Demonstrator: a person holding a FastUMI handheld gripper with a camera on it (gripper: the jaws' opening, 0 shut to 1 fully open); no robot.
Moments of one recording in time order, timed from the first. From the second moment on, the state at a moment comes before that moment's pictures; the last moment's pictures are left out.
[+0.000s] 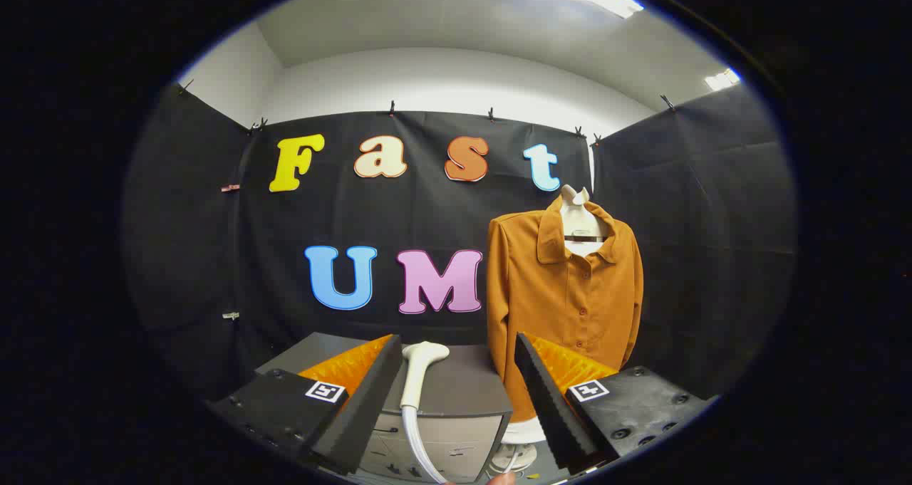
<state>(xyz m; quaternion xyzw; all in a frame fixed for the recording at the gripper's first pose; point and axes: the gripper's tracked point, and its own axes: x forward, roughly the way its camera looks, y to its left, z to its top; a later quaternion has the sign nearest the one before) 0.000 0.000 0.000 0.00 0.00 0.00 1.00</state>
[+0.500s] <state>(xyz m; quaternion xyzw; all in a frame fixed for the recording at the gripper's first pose) -0.001 0.019 0.001 0.00 0.00 0.01 1.00</state>
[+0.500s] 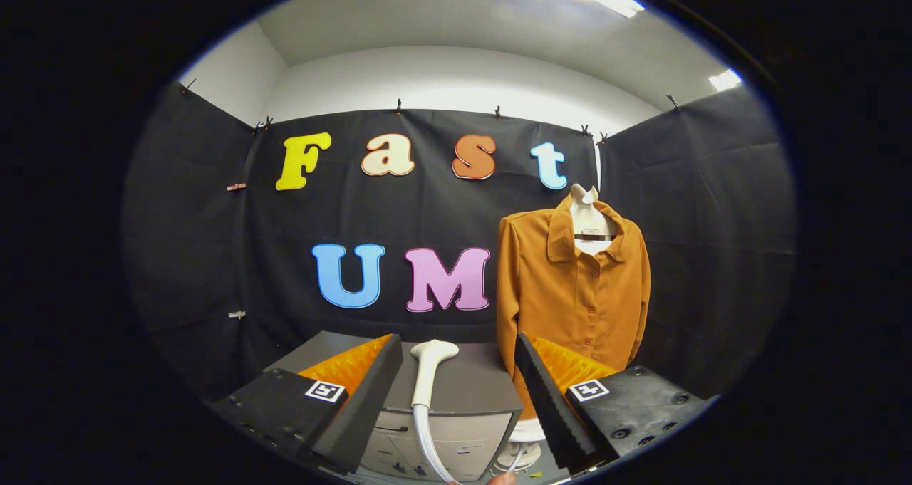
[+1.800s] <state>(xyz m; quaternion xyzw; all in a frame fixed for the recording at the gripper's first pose) 0.115 0.084 -0.166 -0.01 0.28 0.05 0.96</state>
